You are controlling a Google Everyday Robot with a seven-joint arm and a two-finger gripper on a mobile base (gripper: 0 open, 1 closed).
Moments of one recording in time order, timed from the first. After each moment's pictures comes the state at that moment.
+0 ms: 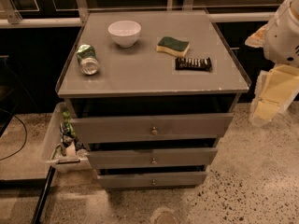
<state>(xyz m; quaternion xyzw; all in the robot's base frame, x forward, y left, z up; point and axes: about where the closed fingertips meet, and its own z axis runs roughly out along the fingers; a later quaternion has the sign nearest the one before) 0.438 -0.217 0.976 -0.60 0.78 -0.03 0.16</state>
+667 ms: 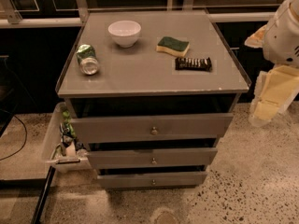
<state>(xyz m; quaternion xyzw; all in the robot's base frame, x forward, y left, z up) 0.439 -0.217 0.975 -0.60 0.78 -0.03 0.16</state>
